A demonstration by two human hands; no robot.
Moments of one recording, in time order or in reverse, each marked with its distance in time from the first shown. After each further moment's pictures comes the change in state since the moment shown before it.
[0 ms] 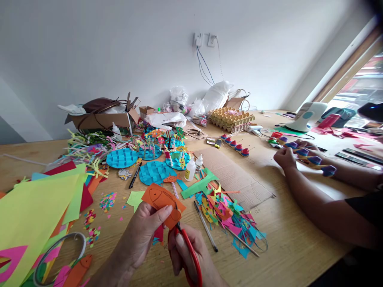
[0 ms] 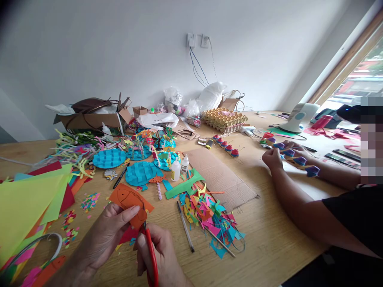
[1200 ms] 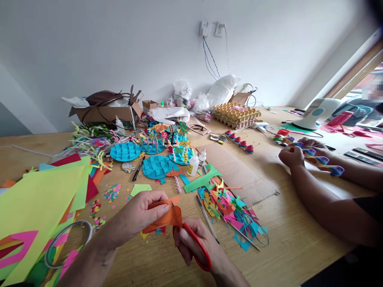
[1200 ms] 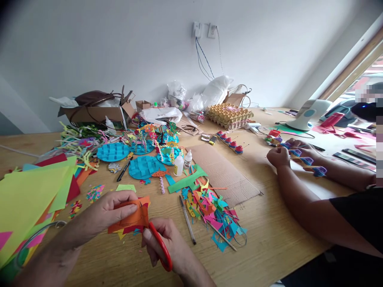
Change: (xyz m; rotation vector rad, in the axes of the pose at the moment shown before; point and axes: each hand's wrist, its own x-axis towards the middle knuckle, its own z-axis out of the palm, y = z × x) left_hand 0.003 0.028 -0.032 0.695 -0.306 -0.068; right_hand 0.004 -0.007 -0.023 -0.020 -0.239 0.179
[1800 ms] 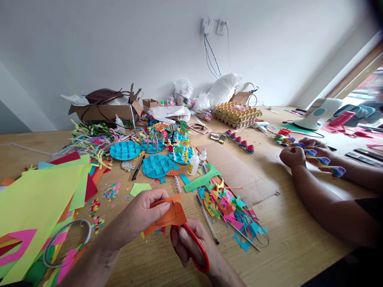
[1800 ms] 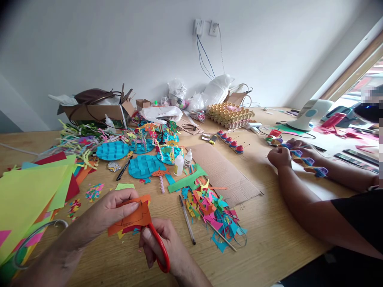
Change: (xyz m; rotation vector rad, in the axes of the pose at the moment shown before) left_hand 0.005 0.001 0.008 -0.073 0.060 -0.024; right_hand 0.002 0.004 0.006 0.026 0.040 0.006
